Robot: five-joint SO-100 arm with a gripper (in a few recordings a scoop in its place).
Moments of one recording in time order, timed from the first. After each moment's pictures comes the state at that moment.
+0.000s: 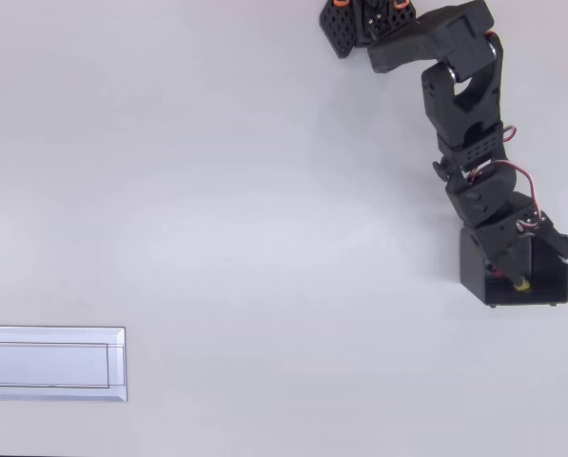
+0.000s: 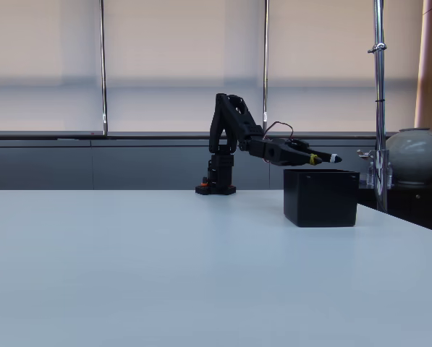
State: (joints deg) arm -32.3 91.7 44.0 -45.3 -2.7
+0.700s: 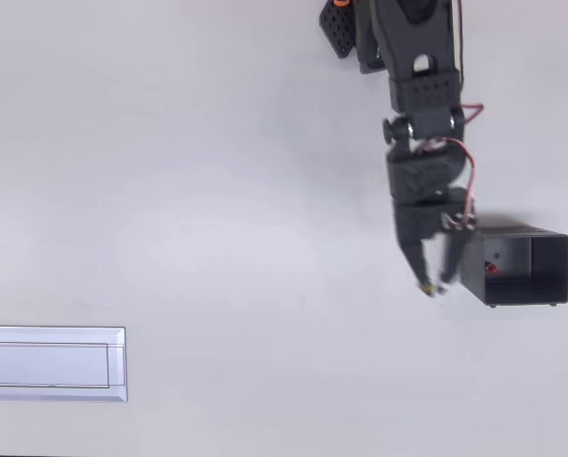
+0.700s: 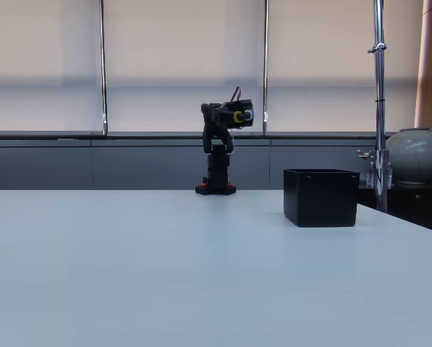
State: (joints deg) arm -5.2 30.9 29.4 14.9 -9.1
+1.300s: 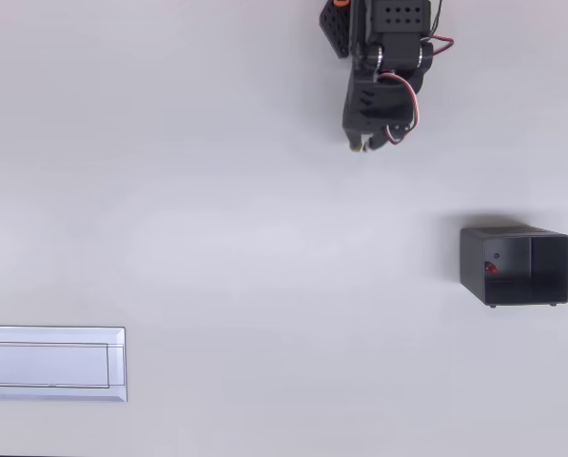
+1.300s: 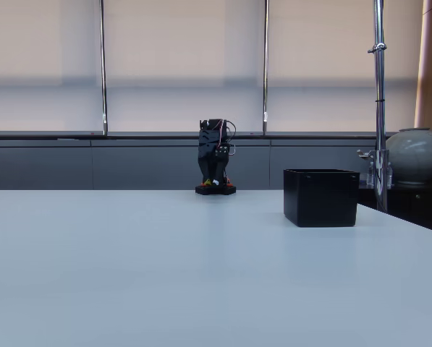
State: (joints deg) arm -0.2 -5.6 5.0 70.1 -6.2
